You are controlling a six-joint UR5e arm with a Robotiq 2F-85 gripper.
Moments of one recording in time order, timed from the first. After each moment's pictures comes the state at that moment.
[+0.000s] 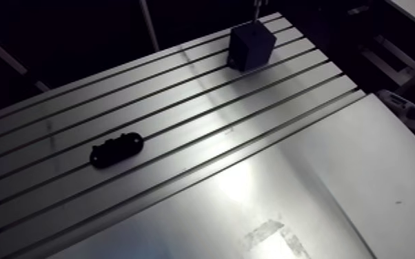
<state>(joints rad) -0.49 -0.92 1.17 -1.52 -1.64 -1.81</state>
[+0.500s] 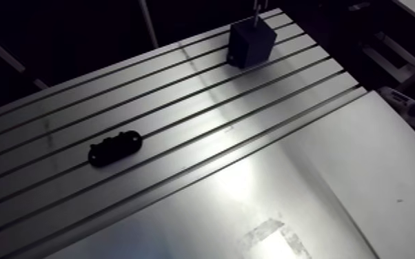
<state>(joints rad) -0.49 -0.91 1.19 -1.54 -1.64 -1.81</state>
